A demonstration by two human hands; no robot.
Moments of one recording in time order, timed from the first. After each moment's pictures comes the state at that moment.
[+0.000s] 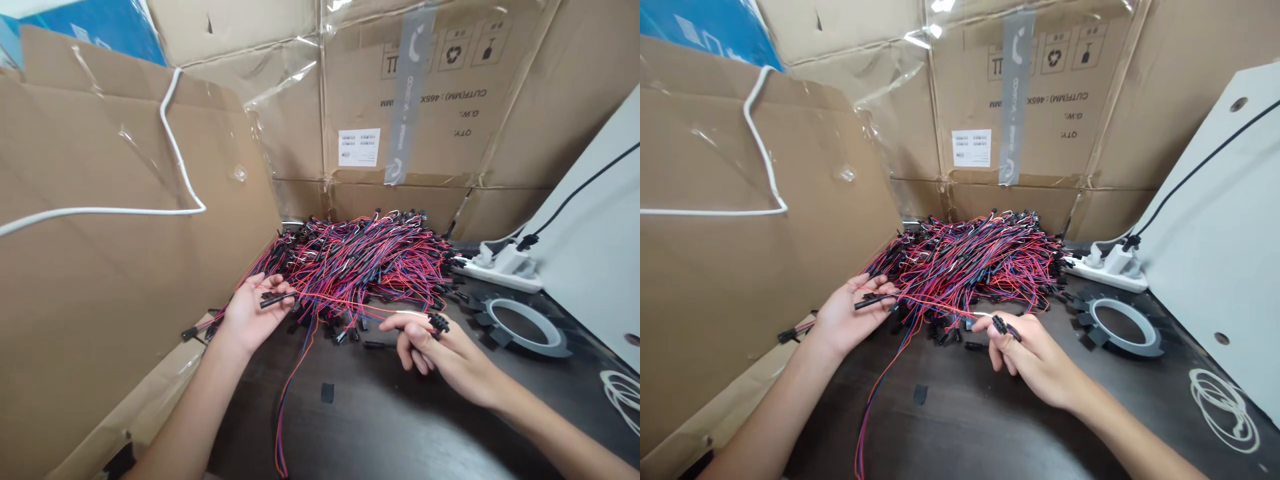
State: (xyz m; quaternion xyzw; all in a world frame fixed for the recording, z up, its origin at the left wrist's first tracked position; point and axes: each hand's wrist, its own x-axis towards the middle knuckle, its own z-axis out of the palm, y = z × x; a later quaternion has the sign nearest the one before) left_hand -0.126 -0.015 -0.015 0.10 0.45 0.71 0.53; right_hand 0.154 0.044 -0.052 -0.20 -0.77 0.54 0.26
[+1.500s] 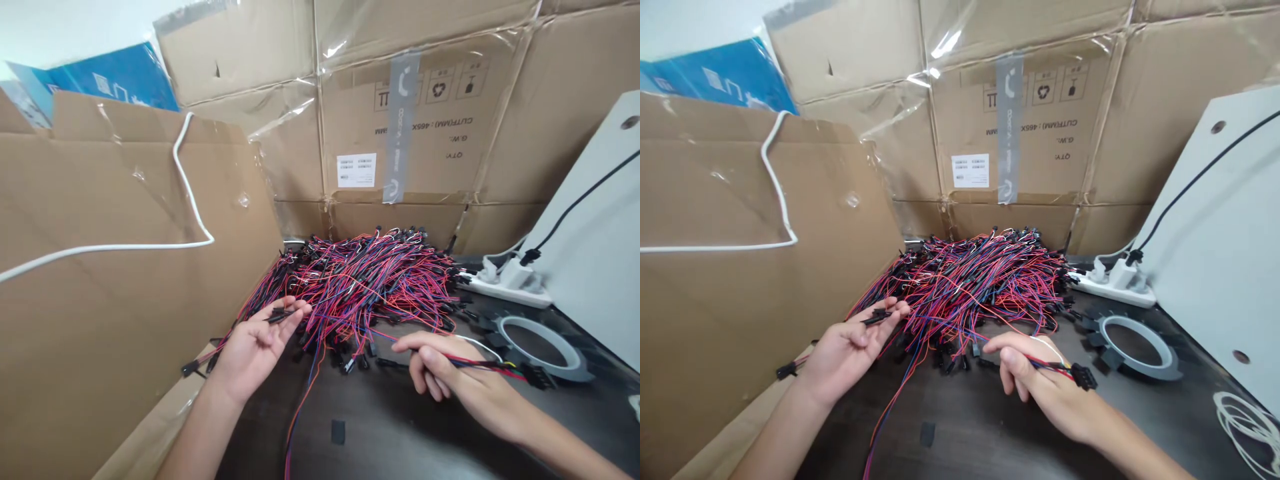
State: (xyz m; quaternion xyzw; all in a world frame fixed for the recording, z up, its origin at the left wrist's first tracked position) left_hand -0.122 -0.032 -0.007 0.12 0.44 0.72 0.52; right_hand 0.155 0.045 -0.053 -0.24 -0.80 0.49 0.26
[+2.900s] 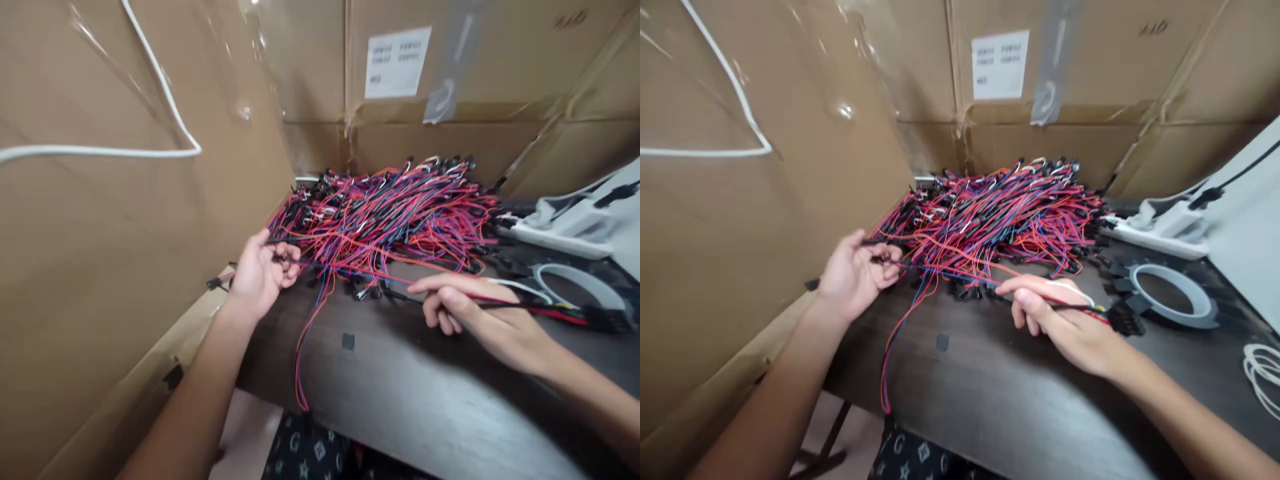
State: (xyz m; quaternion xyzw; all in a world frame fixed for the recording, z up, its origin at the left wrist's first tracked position) left_hand -0.129 -0.040 -0.022 0.20 0.53 0.67 0.49; right_hand 0.159 0.041 -0.051 -0.24 -0.81 0.47 0.26
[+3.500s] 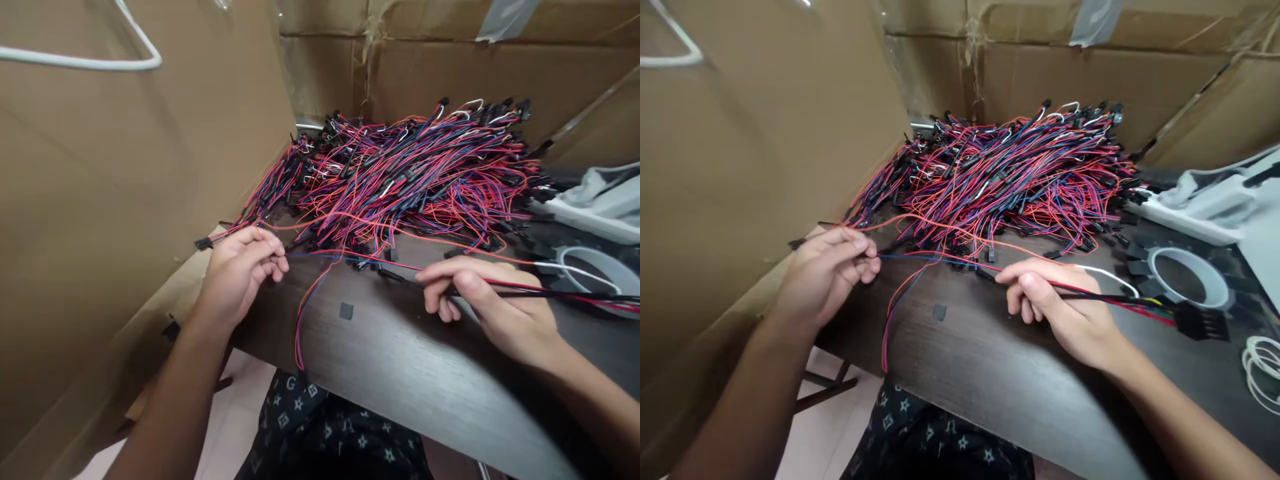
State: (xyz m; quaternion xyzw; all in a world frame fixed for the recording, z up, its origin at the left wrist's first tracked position) left_hand -0.116 -0.078 -0.038 0.27 0.62 0.64 0.37; right_hand 0.157 0.034 -0.051 -0.22 -0.76 0.54 0.27
